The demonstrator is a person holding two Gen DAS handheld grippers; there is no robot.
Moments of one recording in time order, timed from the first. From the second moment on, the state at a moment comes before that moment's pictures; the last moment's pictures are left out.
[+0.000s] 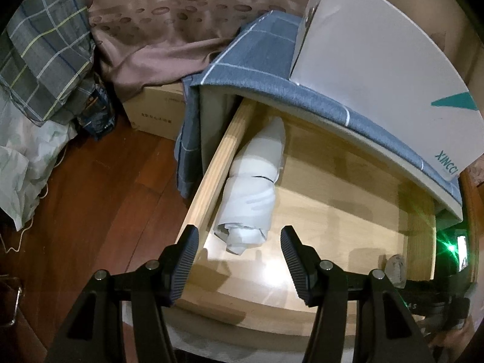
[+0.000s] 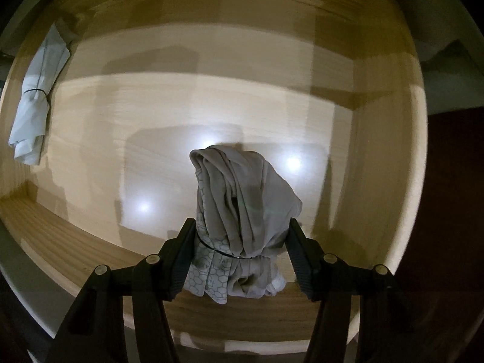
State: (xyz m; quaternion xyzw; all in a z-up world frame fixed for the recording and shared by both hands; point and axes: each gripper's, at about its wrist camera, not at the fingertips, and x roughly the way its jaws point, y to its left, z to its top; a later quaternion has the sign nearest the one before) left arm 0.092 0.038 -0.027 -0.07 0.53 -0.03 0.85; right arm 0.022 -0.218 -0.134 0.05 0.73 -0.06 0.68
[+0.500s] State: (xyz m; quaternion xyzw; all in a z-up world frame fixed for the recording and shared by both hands) left arm 0.131 0.007 -0.044 0.05 0.58 -0.07 0.81; right arm 0.001 -0.211 -0.124 0.02 0.72 -0.04 0.69
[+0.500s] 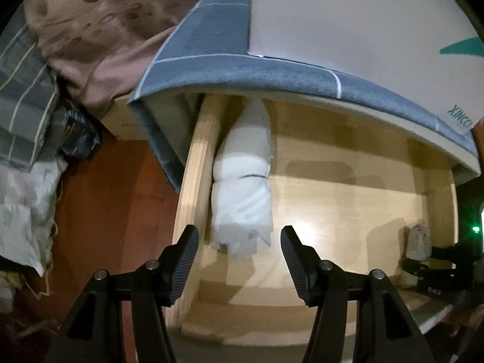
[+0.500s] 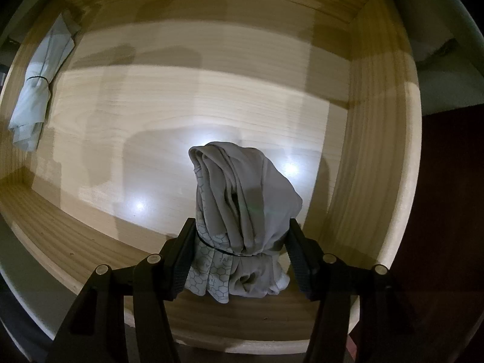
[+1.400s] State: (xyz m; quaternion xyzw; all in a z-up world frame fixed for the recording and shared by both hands) left arm 0.182 -0.031 -0.107 0.16 0.64 -0.06 0.75; right arm 0.031 -0.218 -0.122 0.02 0.73 -0.04 0.69
